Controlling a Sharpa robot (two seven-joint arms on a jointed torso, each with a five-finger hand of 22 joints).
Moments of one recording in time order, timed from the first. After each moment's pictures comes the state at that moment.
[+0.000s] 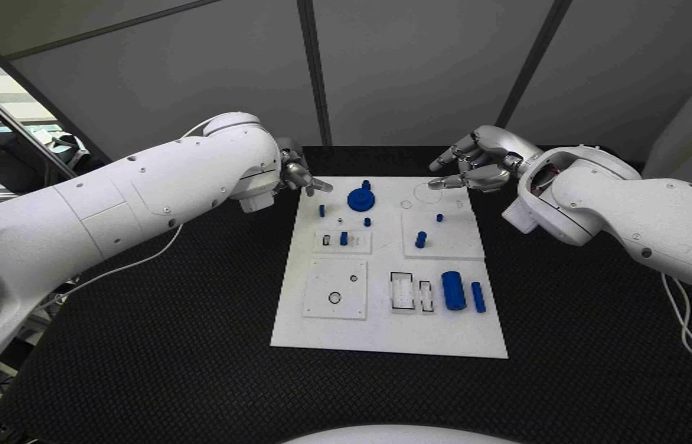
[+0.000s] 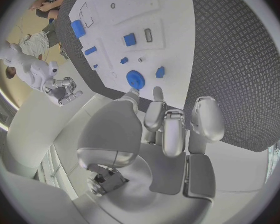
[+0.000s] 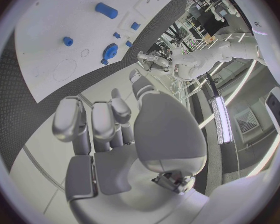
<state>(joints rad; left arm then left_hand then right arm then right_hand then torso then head) 1.29 -0.59 0.11 1.19 -1.12 0.16 -0.64 1.15 -0.05 0.09 0.28 0.05 1.05 0.06 0.07 1.21 1.44 -0.01 1.15 1.31 1.47 -0.07 1.52 1.31 0.06 1.34 0.04 1.33 1.23 1.25 -0.84 0.05 1.45 -1.04 -0.23 -0.06 1.29 -0.14 0.14 0.06 0.12 1.02 0.11 0.07 0.07 1.34 0.02 1.12 1.13 1.46 -0.05 1.22 1.09 0.07 1.36 0.06 1.30 1.19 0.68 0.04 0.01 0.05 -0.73</state>
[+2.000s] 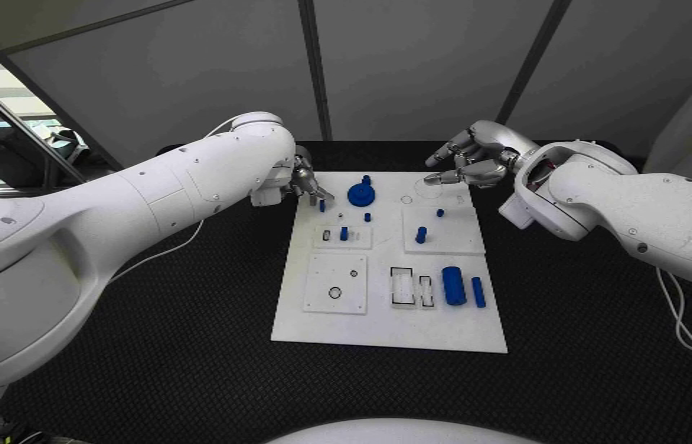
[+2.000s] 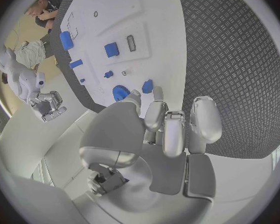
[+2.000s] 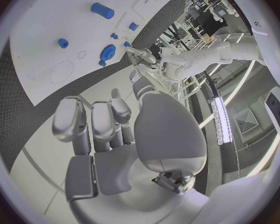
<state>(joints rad) 1.29 -0.41 0.06 0.89 -1.15 0.35 -0.56 1.18 -0.01 0.05 0.28 0.05 1.06 0.06 0.07 1.12 1.44 -0.01 1.15 1.31 1.47 -0.07 1.53 1.31 0.09 1.34 0.05 1.33 1.24 1.25 -0.83 0.05 1.44 -1.04 -0.22 -0.06 1.29 -0.14 0.14 0.06 0.12 1.02 0.11 0.07 0.07 1.34 0.02 1.12 1.13 1.46 -0.05 1.22 1.09 0.07 1.36 0.06 1.30 1.19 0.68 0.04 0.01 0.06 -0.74</state>
